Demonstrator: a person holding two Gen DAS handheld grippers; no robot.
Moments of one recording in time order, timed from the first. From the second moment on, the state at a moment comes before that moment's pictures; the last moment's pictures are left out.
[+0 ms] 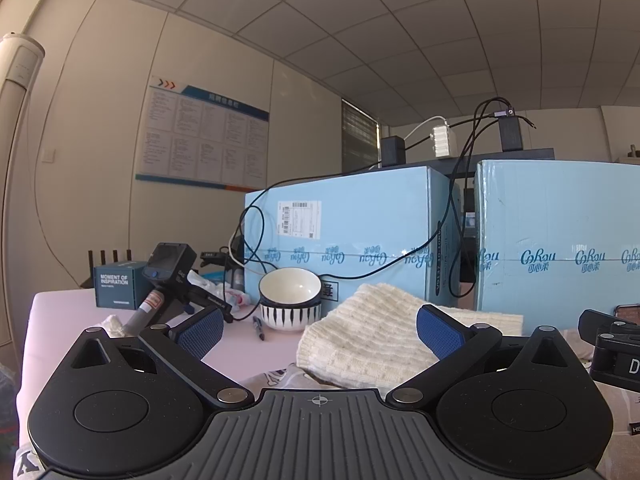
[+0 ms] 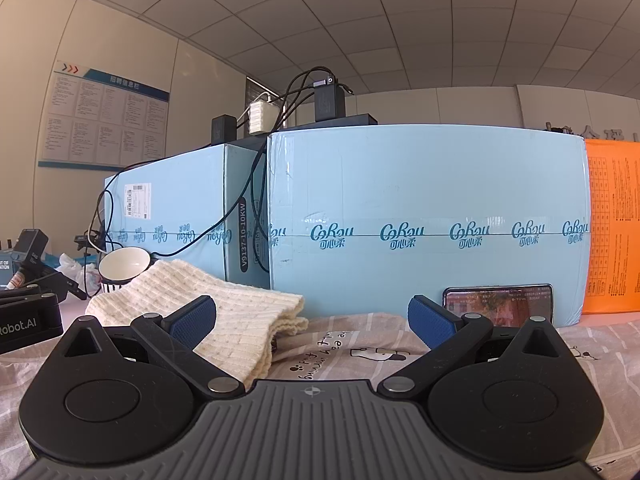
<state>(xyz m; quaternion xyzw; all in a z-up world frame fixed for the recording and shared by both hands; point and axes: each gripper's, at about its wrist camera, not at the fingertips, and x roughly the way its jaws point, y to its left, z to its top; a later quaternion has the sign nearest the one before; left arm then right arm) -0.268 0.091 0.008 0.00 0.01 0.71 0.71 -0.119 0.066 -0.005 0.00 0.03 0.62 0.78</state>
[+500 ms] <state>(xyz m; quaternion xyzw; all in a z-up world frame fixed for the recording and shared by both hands) -0.268 0.092 0.009 0.00 0.01 0.71 0.71 -0.120 0.065 -0.005 0.00 0.03 0.62 0.78</state>
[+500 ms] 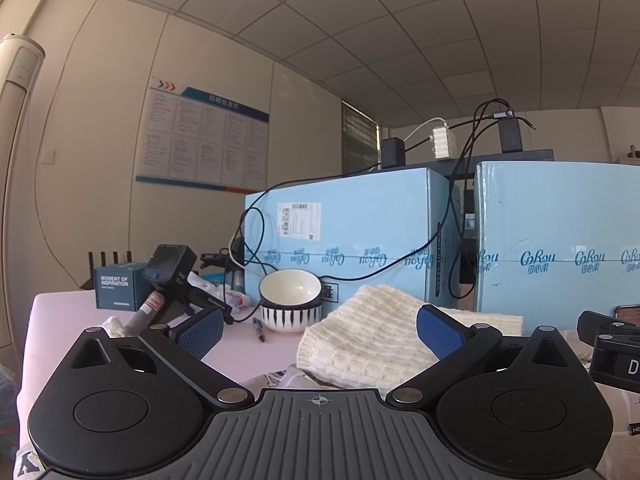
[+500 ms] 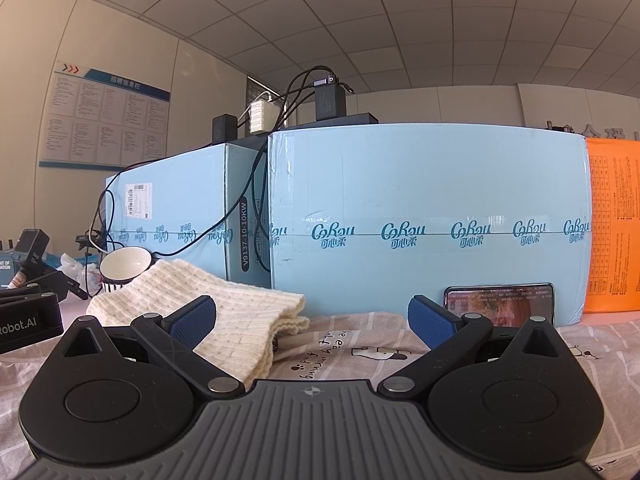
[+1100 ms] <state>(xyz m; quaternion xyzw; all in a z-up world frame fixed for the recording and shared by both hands) -0.268 0.091 0.009 0.00 0.00 0.71 0.71 -0.119 0.065 -0.006 0.00 0.03 0.63 0.78</state>
